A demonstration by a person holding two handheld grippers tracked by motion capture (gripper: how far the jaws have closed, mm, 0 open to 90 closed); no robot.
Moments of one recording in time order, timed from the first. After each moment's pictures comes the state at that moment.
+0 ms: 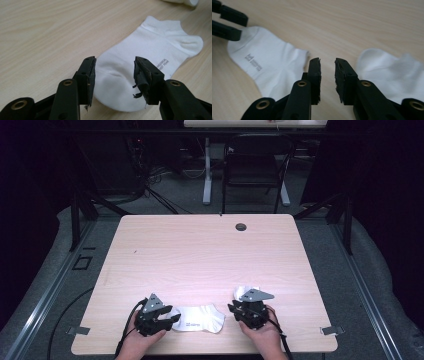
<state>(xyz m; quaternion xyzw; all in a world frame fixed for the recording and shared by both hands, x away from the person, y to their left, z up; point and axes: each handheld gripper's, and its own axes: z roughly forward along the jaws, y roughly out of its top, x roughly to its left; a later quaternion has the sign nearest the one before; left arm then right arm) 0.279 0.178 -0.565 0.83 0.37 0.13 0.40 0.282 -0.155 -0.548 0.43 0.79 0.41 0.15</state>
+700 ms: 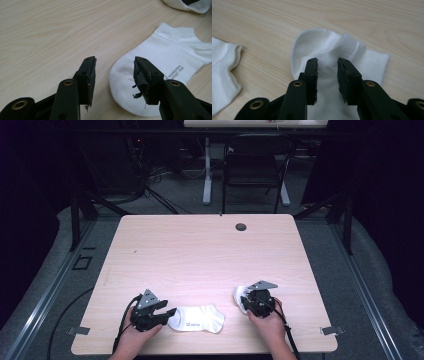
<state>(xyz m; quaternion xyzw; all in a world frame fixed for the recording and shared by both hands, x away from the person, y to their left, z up) 0.290 0.189 -0.564 0.82 0.38 0.14 0.40 0.319 -0.175 -0.573 0.50 0.78 0.33 0.18</state>
